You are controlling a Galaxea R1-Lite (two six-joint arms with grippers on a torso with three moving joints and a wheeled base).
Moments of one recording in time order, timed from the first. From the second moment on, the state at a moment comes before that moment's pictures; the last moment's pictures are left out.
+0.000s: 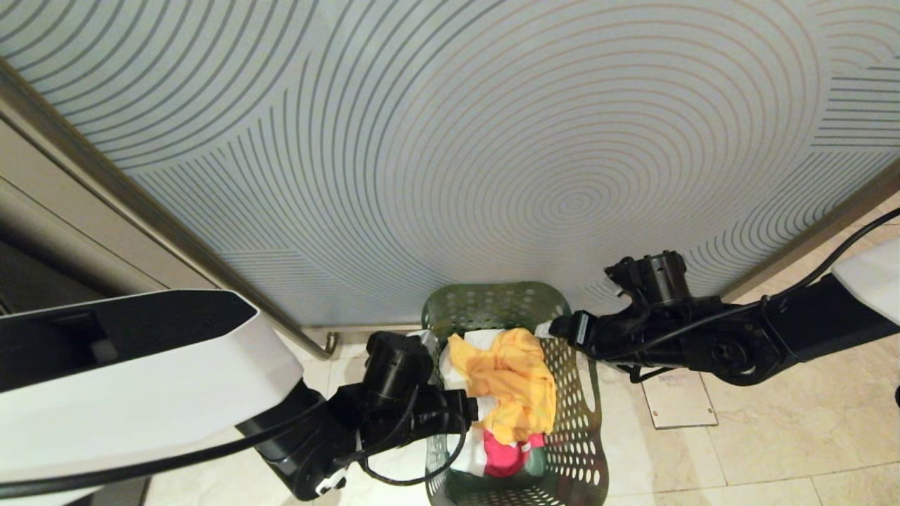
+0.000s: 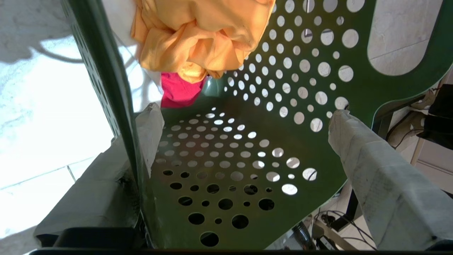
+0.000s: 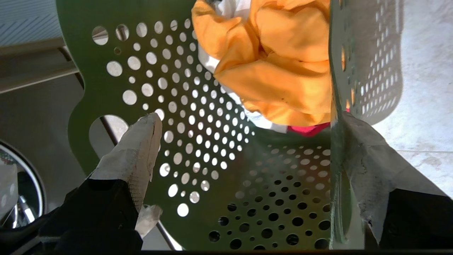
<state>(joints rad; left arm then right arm) -0.71 2.18 -0.82 -0.78 -0.10 -0.52 0.35 2.01 -1.04 -0.36 0.18 0.65</state>
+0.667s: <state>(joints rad) -0.71 2.19 -0.85 -0.78 -0.10 -0.53 0.40 2.07 -1.01 -0.37 0.20 0.65</state>
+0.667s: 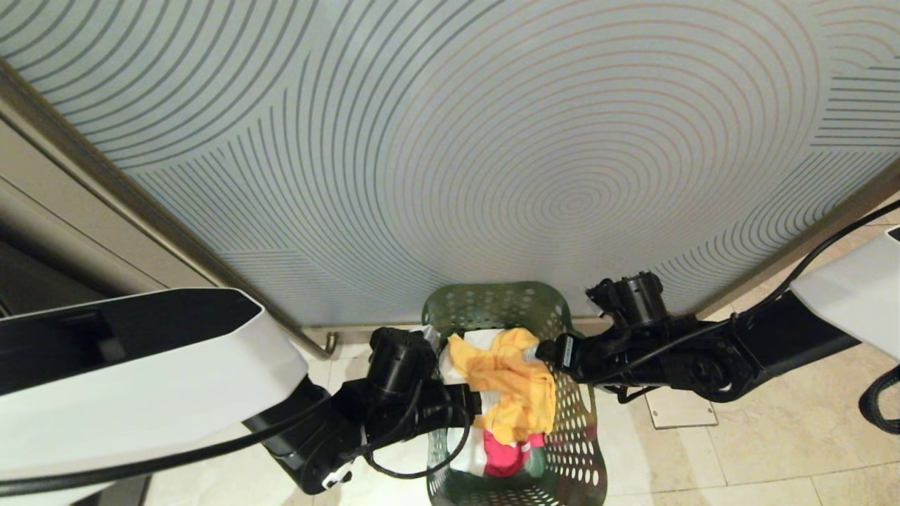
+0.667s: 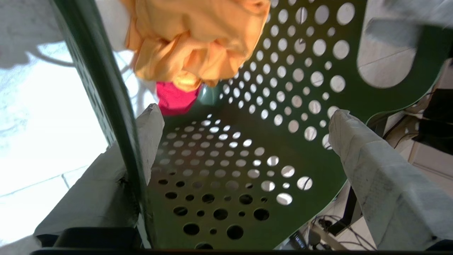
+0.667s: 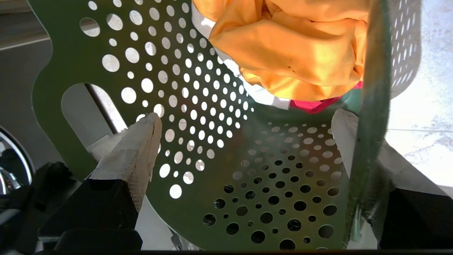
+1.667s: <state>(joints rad) -0.73 2.26 -0.92 -0.79 -0.05 -0.56 0.40 2.12 -1.01 -0.42 0.19 0.64</state>
